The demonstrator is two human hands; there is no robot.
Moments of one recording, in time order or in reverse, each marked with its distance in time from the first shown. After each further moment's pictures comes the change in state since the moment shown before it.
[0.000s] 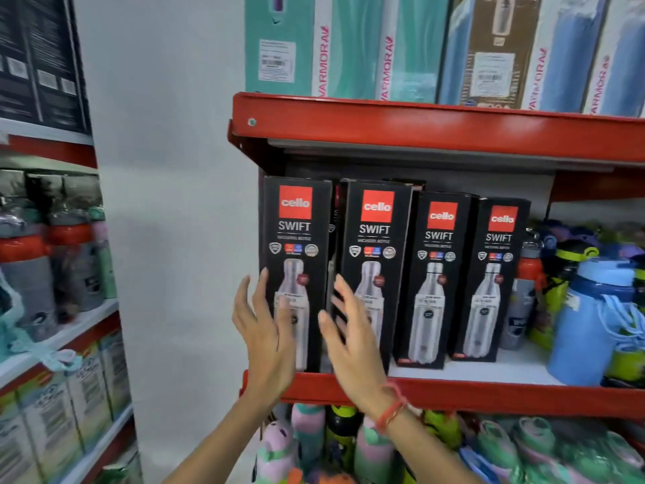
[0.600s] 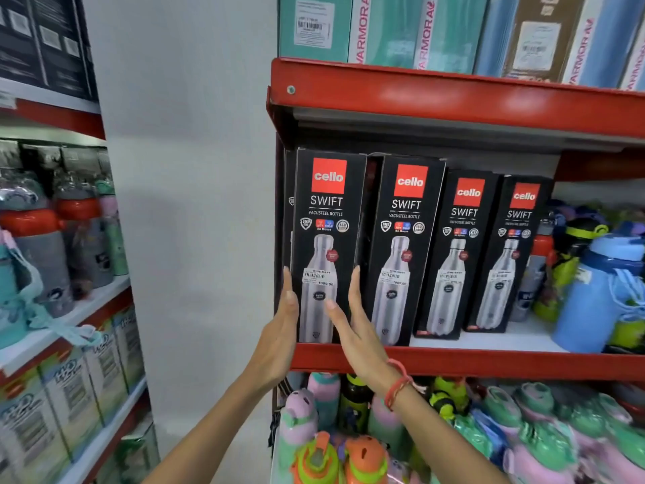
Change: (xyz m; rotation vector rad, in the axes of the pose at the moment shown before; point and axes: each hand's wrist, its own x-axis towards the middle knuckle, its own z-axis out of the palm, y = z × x) left_hand 0.002 -0.037 -0.049 -0.184 -0.600 -0.297; right_hand -0.012 0.002 0.038 -0.013 -0.121 0.258
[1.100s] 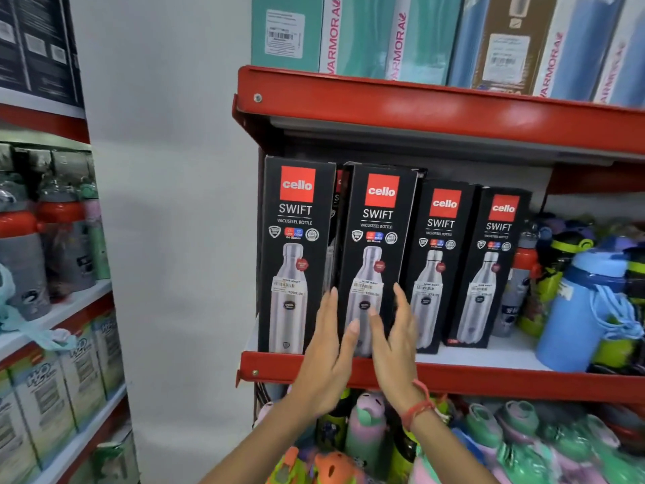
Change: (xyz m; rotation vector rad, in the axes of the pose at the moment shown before) left_hand -0.010 0.030 0.101 0.104 -0.025 0.188; right_hand -0.004 0.045 -0.069 -0.103 0.426 -0.039
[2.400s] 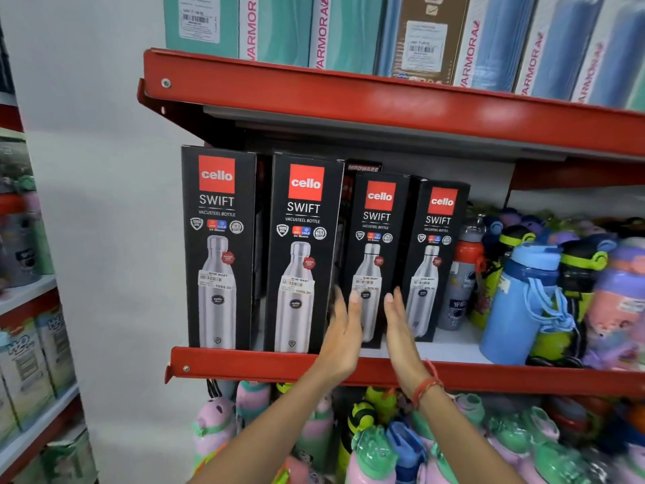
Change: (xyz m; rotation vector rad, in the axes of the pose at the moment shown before) left_hand 0.055 0.035 0.121 -0.188 -0.072 -0.265; right_hand 0.051 0.046 -0.101 0.225 -0.209 0.327
